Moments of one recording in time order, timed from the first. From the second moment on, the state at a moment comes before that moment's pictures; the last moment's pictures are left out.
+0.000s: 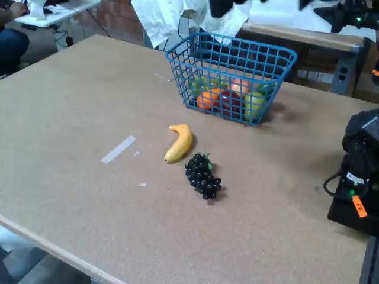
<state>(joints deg) 0.0 62.8 58.9 -5.5 0.0 -4.7</state>
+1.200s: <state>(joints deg) 12.5 78.4 55.8 -16.7 26.5 42.3</state>
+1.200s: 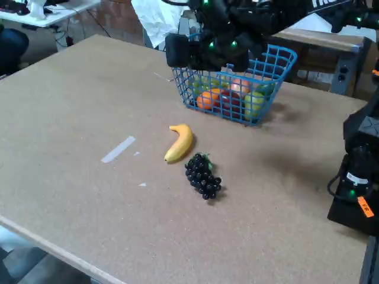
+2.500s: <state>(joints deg) 13.3 97.1 55.7 -23.7 27.3 60.8</state>
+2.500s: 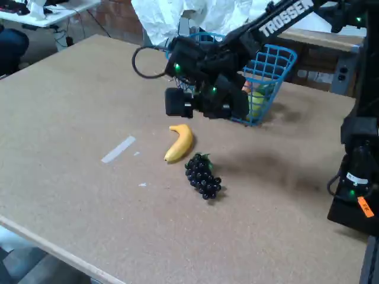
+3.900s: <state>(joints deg) 3.7 113.8 56.9 -0.6 12.7 57.0</state>
